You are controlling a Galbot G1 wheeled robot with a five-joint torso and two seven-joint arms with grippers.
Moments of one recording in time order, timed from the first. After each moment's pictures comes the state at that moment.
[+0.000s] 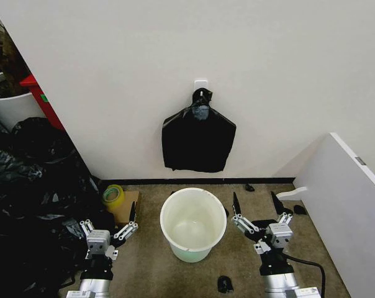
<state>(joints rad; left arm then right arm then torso) 1.87 -1.28 -0.47 -2.25 0.00 -0.34 -0.24 -1.87 1.61 0.42 2.31 -0.06 0.32 -0.06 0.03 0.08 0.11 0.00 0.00</state>
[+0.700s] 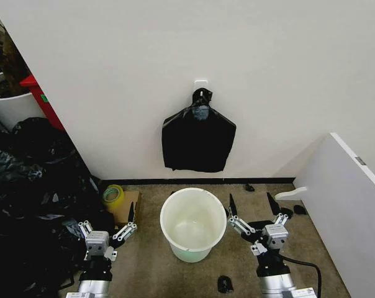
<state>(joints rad) 1.88 -1.30 -0.47 -2.24 0.01 -0.36 -0.25 -1.85 1.61 0.40 2.28 -0.05 0.33 -0.06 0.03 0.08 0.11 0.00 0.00</state>
